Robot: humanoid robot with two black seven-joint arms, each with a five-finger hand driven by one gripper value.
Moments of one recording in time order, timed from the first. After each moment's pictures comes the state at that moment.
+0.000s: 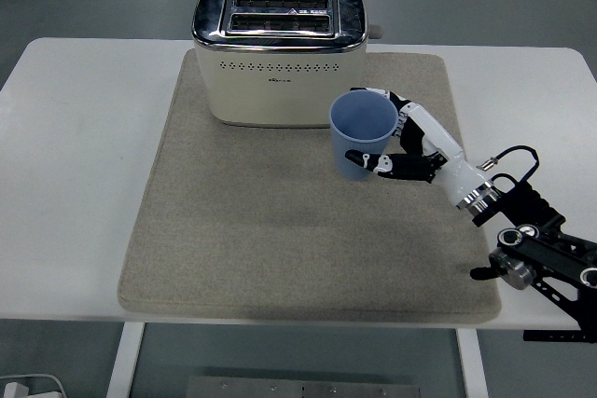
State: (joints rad) left arm -0.04 0.00 -0.04 -0.11 -0.04 -0.13 -0.08; right arm 0.69 -0.34 0.38 1.19 -0.72 -0.15 0.61
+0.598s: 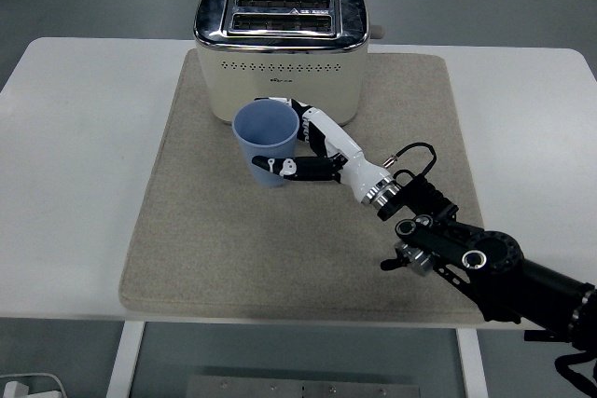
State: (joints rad) left arm -0.04 0.00 -0.04 -0.11 -0.04 -0.13 -0.08; right arm 0.80 0.00 0.31 0.81 -0.73 -0.12 0.61
